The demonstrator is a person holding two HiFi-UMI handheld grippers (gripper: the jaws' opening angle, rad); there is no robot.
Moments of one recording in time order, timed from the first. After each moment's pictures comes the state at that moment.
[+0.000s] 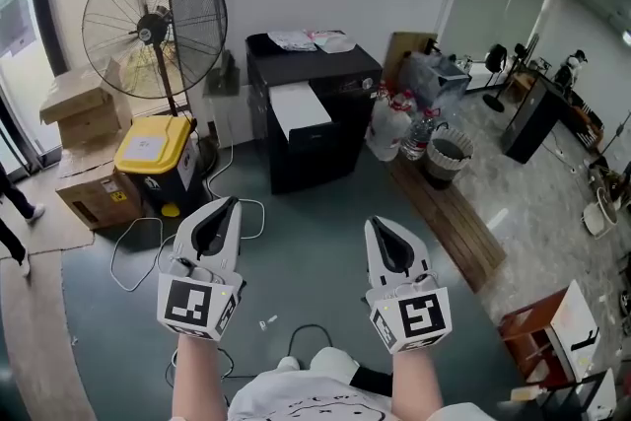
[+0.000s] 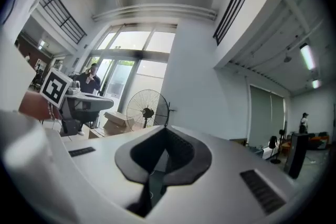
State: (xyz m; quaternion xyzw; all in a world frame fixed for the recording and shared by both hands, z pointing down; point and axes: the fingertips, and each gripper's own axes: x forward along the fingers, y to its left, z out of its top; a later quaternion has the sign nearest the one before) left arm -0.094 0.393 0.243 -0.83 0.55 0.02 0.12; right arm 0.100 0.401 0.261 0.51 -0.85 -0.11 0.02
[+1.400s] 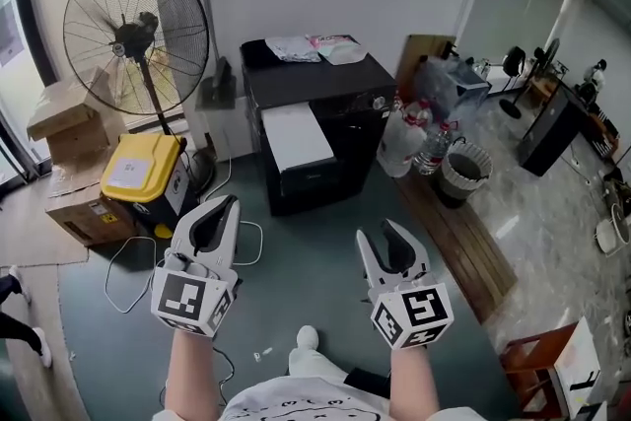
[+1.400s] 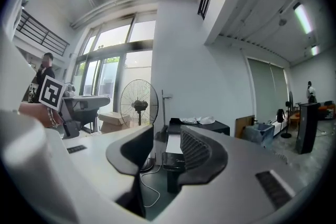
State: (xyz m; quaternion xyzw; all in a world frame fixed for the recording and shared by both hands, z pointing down) left arm -0.073 0.170 0.261 -0.83 0.55 0.00 0.09; right arm 0.134 0.167 0.310 0.51 -0.86 0.01 0.02
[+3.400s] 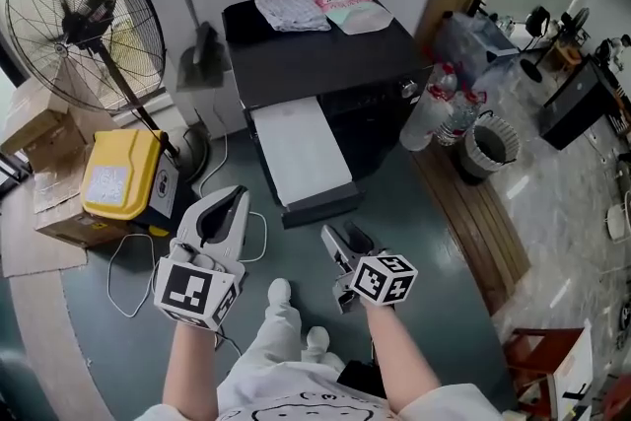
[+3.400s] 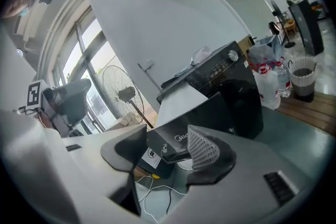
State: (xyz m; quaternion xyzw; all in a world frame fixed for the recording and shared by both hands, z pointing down) left arm -0.084 -0.094 0.349 -0.85 0.52 -0.06 0.02; right arm 0.067 -0.105 0.547 0.43 -0.83 0.34 -0.01
